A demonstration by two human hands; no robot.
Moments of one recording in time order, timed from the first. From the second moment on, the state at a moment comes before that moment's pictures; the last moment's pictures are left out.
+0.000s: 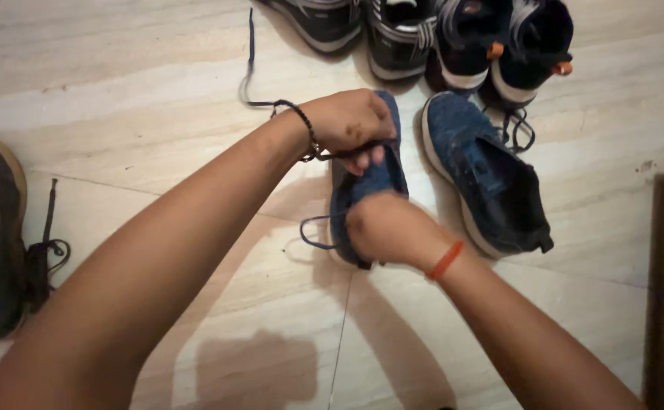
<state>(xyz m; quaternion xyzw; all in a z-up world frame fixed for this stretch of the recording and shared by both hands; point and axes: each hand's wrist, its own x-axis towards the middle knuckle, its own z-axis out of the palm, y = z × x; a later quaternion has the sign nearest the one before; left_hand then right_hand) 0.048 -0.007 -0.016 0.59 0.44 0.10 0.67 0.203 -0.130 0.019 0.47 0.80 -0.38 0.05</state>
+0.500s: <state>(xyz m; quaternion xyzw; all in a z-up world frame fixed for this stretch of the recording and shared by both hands) 0.045 -0.050 -0.031 0.72 0.61 0.10 0.31 0.300 -0.072 0.008 0.54 0.36 -0.69 -0.32</state>
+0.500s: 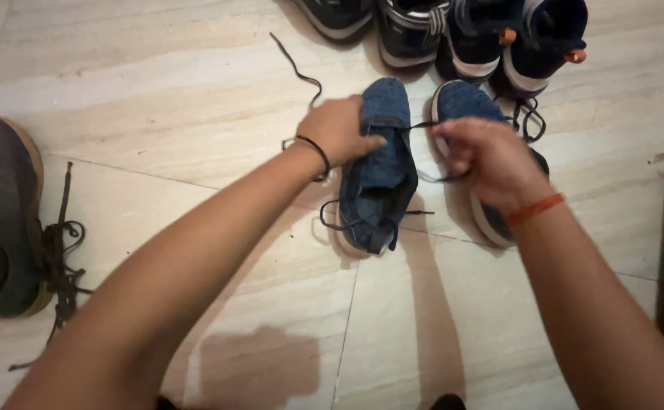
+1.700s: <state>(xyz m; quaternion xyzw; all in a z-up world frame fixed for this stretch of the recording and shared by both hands) 0.165 -0.134 -0.013 0.82 0.32 0.27 0.39 0.419 0.004 0.127 0.56 0.60 -0.35 -0.45</state>
